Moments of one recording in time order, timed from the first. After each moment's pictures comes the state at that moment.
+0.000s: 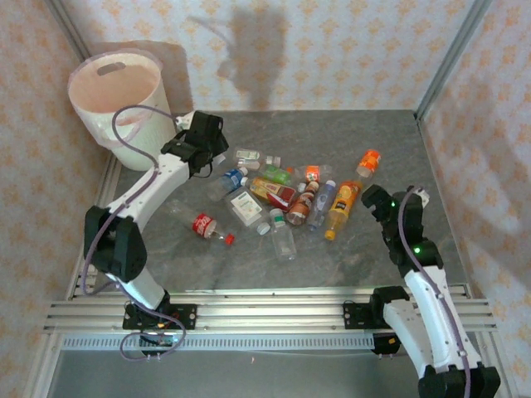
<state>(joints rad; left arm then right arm) -0.31 1.62 1.44 -0.58 -0.34 -0.71 0.08 0.63 0.59 -0.49 0.17 0.75</state>
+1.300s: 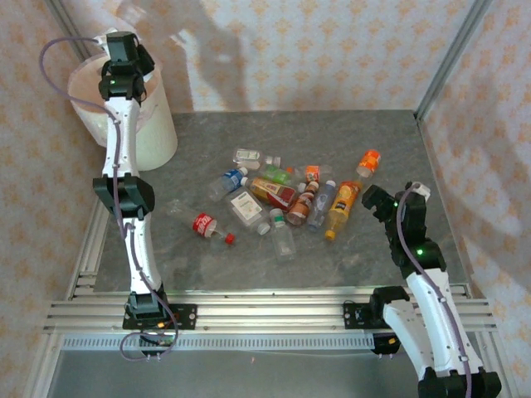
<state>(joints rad) 0.16 2.35 2.73 -0.76 -0.24 -0.42 0.08 0.64 0.63 -0.54 0.19 0.58</state>
